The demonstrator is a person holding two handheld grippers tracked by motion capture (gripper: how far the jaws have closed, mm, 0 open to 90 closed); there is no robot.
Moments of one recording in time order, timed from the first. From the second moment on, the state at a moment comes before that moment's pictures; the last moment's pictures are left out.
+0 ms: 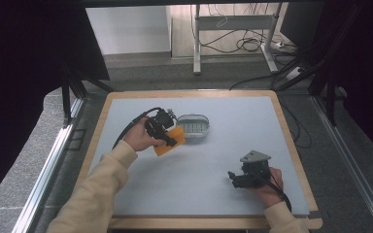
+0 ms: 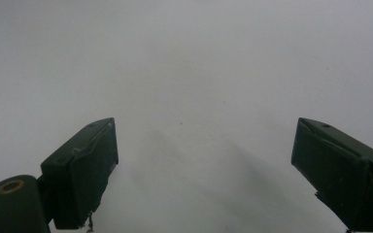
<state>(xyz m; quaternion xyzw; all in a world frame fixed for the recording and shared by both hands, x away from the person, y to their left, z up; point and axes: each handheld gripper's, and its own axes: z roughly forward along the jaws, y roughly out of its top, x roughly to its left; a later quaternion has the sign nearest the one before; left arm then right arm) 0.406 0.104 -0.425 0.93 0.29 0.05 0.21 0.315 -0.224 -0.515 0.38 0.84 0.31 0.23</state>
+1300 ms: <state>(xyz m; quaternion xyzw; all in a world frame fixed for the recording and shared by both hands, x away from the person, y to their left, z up) 0.449 0.069 -0.414 0.95 0.22 0.05 0.20 0.315 -0.225 -0.514 0.37 0.85 0.31 0.23</state>
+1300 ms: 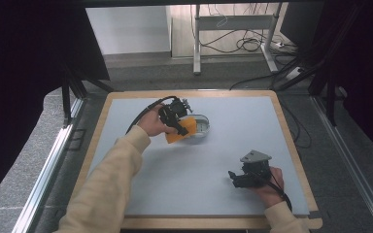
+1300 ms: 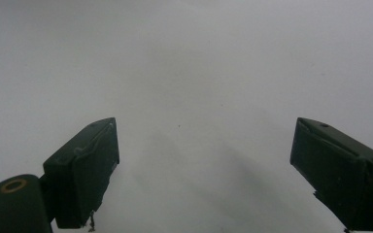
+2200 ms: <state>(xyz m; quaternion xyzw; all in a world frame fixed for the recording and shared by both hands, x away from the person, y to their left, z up) 0.491 0.052 -0.416 0.96 0.18 0.06 0.22 0.315 -0.224 -0.515 0.36 0.85 0.31 0.23</state>
